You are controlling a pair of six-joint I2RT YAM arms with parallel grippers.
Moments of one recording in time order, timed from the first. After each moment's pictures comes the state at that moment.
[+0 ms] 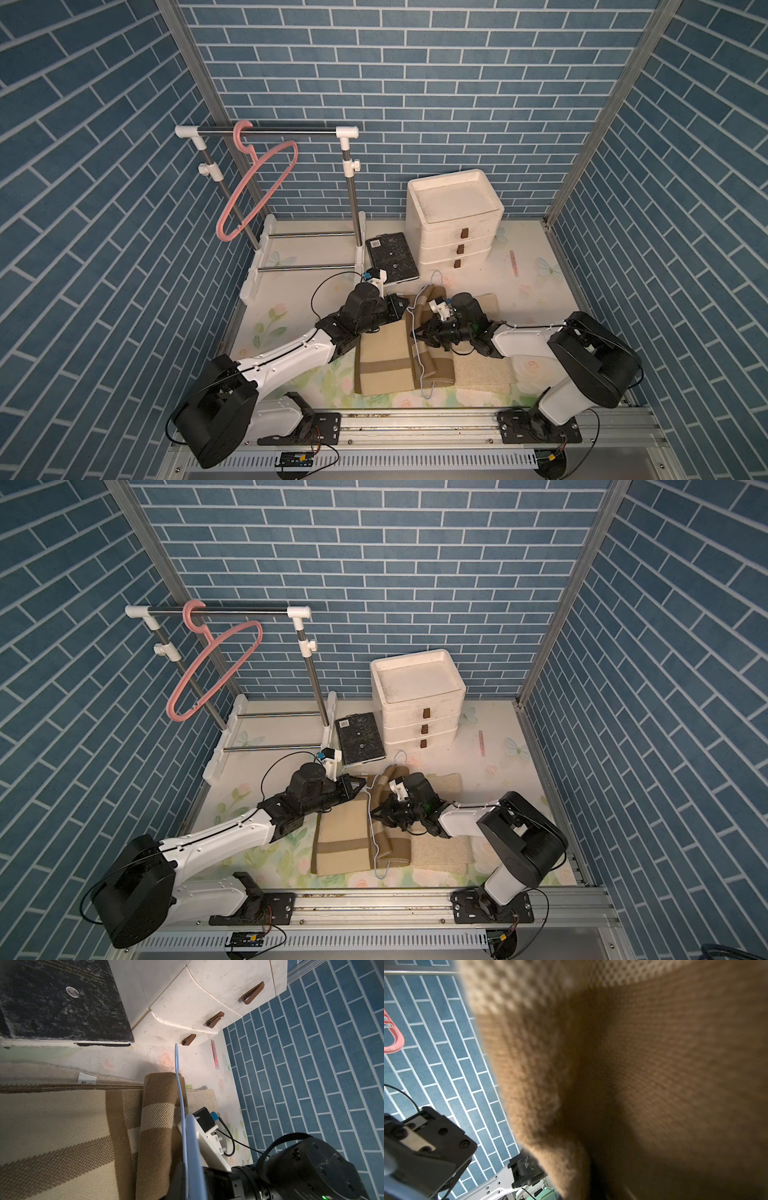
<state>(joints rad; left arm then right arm) -0.71 1.25 0.63 0.19 0.17 -0.93 0.78 1.59 0.56 0.42 -0.65 1.26</state>
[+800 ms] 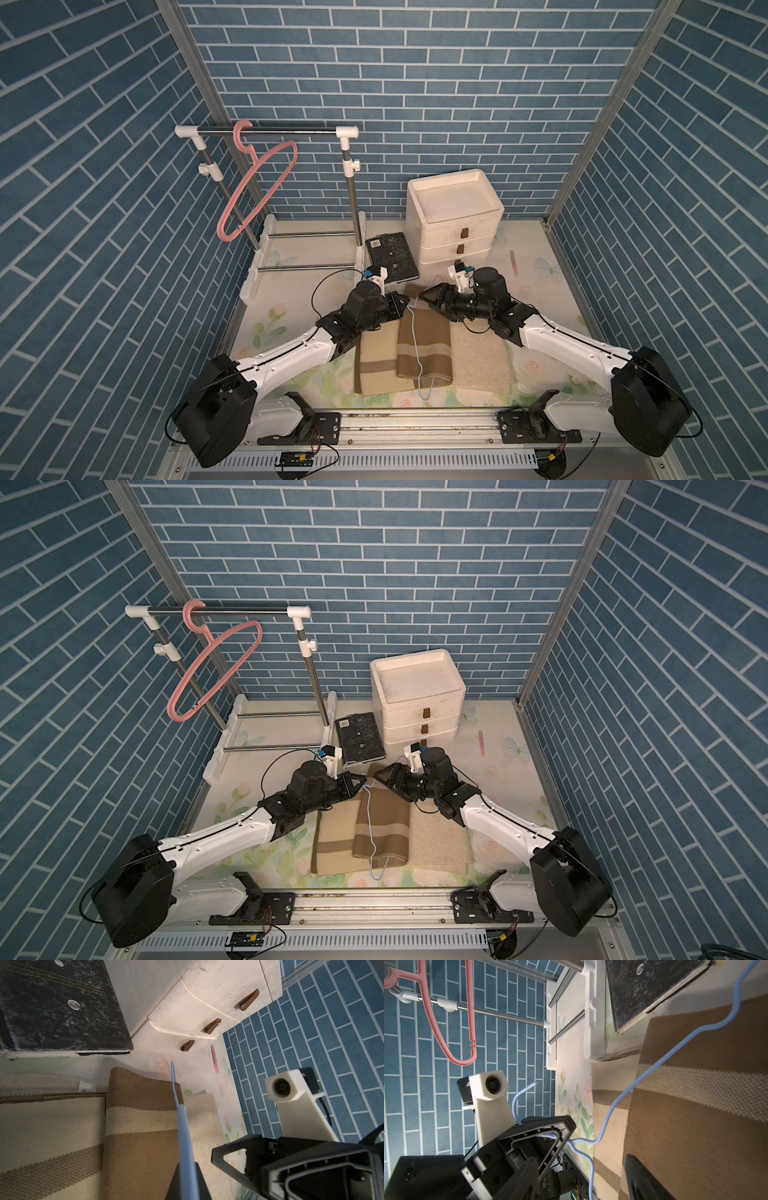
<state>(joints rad) -0.72 1.26 0.65 0.17 0.14 -0.91 0.66 1.32 0.73 0.10 -0.53 1.07</state>
